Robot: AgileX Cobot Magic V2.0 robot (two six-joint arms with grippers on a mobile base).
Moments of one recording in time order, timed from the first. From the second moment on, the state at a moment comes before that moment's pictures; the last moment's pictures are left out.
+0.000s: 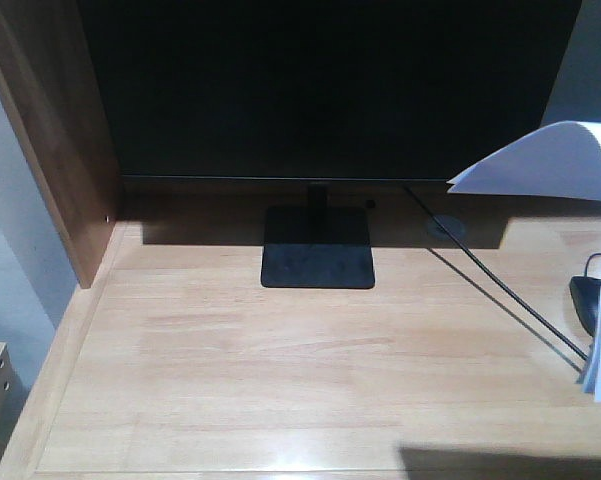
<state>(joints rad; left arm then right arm) -0.56 0.11 -0.82 -0.16 0.99 0.24 0.56 0.26 -0.21 0.00 -0.89 0.95</state>
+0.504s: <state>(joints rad) -0.56 0.11 -0.82 -0.16 0.99 0.24 0.56 0.26 -0.21 0.00 -0.89 0.95</state>
